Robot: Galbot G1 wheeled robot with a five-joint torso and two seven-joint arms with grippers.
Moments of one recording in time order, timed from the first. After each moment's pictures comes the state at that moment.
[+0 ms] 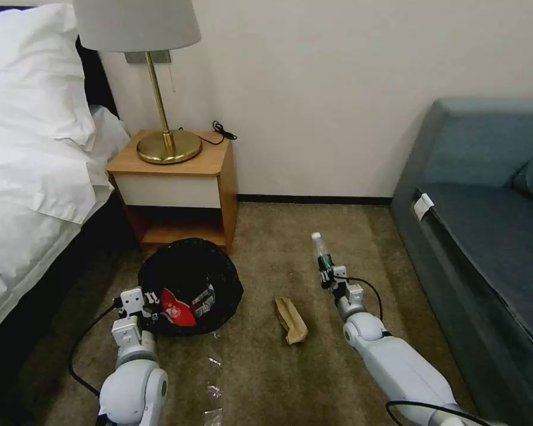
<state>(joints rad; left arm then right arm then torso) 1.44 -1.51 -0.58 -2.00 -0.13 0.30 -0.30 -0.81 1.20 -0.08 1.19 0.49 0.25 0.14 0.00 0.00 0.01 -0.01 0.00</state>
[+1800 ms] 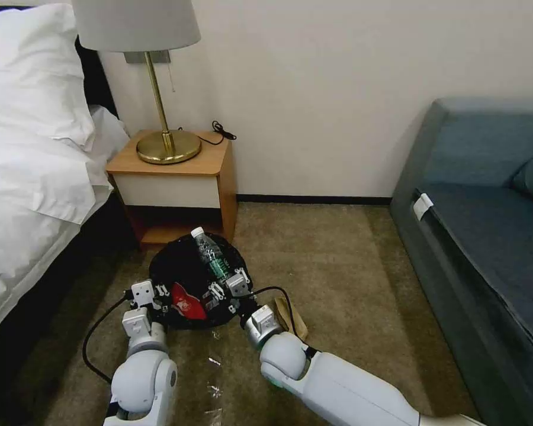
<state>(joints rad) 1.40 -1.53 -0.54 -1.98 -0.14 0.31 -0.31 -0.75 1.26 -0.57 1.51 0.39 0.18 0.38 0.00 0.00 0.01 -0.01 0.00</state>
